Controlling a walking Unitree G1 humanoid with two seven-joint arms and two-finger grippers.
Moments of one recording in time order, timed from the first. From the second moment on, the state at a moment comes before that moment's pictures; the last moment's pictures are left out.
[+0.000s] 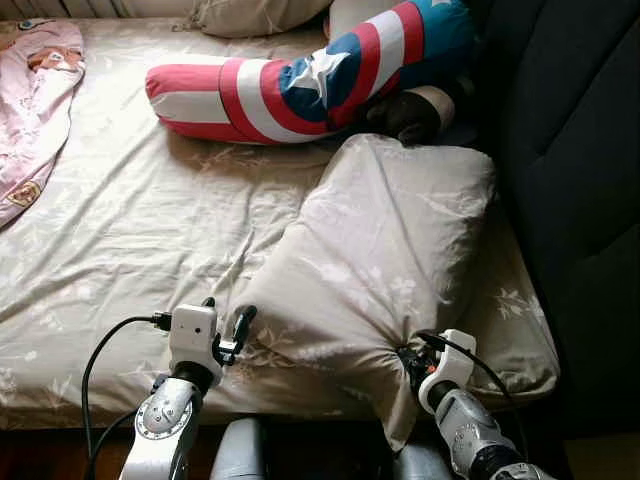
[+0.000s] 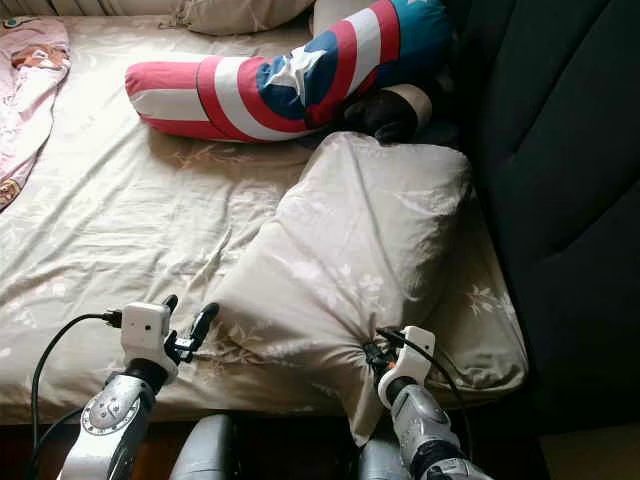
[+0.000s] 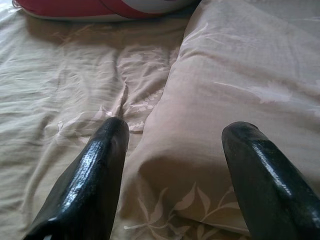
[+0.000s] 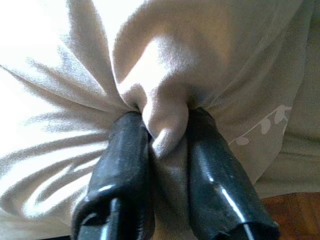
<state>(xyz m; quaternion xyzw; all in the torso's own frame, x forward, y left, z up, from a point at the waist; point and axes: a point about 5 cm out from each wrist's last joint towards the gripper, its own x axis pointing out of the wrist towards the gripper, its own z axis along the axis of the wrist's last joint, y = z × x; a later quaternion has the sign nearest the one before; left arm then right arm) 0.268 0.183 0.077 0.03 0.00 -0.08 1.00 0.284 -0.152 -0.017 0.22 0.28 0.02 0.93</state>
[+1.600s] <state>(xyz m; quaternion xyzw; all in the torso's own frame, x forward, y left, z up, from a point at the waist) 0.269 0.179 0.077 0.03 0.00 -0.09 1.00 0.301 -0.315 0.072 0.13 0.10 -0.42 0.89</state>
